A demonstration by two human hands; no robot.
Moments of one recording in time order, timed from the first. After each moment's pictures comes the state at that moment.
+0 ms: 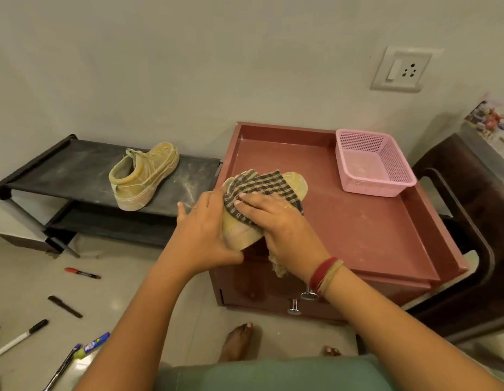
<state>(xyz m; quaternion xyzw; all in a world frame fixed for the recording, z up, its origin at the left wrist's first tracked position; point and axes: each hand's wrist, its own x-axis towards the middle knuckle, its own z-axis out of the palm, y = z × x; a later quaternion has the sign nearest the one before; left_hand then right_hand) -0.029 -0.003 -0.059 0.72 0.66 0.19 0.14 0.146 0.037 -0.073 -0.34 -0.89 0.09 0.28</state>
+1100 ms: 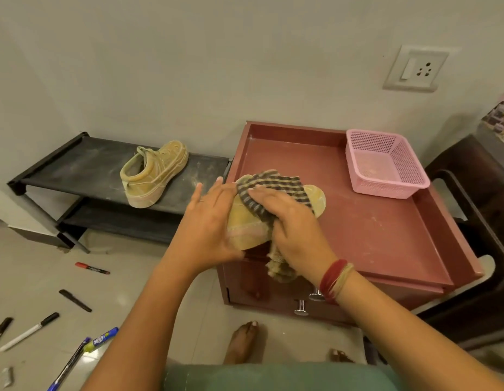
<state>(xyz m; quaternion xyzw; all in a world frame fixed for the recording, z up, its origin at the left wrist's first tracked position) -0.042 -0.002 -0.067 0.77 0.58 0.25 0.03 0.131 0.027 -0.057 -0.41 -0.83 0.19 0.32</state>
